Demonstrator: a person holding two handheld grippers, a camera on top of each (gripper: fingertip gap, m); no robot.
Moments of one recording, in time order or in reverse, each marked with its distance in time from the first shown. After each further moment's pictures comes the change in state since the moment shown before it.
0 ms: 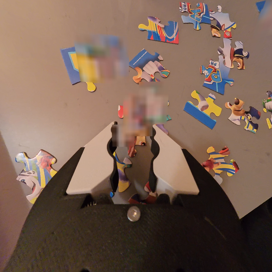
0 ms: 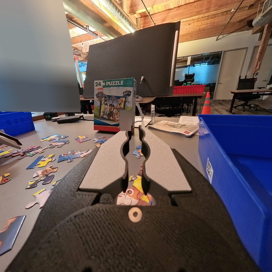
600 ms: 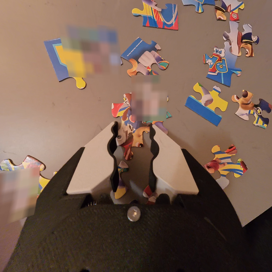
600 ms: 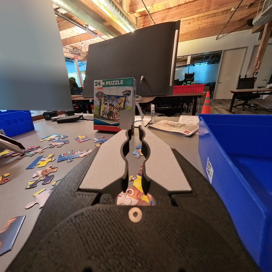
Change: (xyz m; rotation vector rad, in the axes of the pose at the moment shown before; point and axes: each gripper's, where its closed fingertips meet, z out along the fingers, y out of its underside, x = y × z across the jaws) left arm 0.005 0.009 0.015 -0.041 0.002 0.034; right arm 0.000 0.000 0.001 -0.004 0.002 0.001
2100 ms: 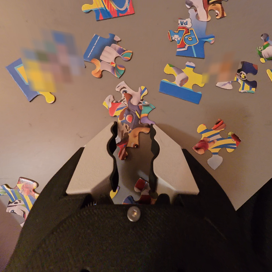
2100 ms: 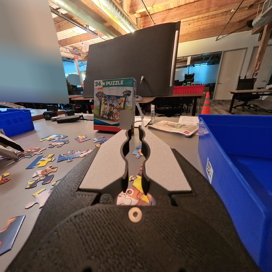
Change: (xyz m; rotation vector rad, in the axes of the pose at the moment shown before) left arm 0.031 0.008 -0.002 -0.049 0.072 0.239; right arm 0.000 0.000 0.000 0.003 -0.001 -0.004
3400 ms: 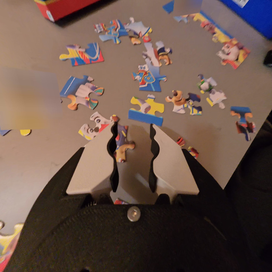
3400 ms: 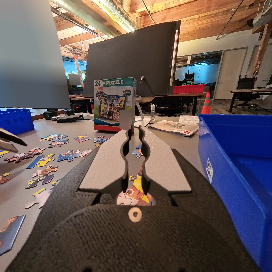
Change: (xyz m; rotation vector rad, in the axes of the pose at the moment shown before) left arm 0.040 -0.038 -0.010 0.188 0.163 0.005; right arm 0.000 0.000 0.000 -0.004 0.000 0.000
